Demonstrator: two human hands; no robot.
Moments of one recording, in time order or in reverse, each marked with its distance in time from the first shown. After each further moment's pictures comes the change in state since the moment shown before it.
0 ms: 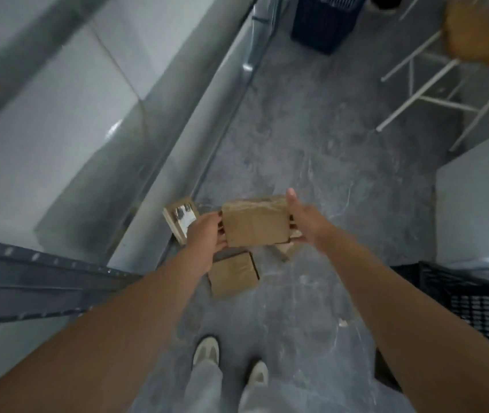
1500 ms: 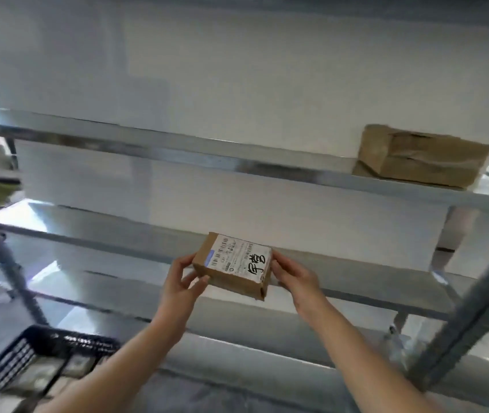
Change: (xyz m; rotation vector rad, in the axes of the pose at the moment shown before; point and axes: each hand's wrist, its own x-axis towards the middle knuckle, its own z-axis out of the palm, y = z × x) left_hand -0.855 -0.353 -0.460 -0.571 1.155 1.027; right_hand -0.847 0.041 0.338 -0.103 -1.309 -0.831
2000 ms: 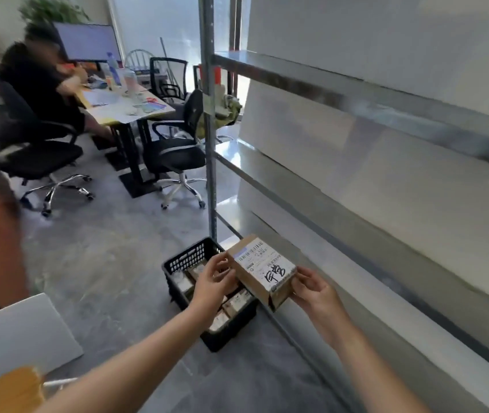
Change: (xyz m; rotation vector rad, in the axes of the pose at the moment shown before) left_hand -0.026 -0.055 -0.320 0.021 0.640 -0.209; right_hand 0.047 0.155 0.326 0.069 -0.589 0.376
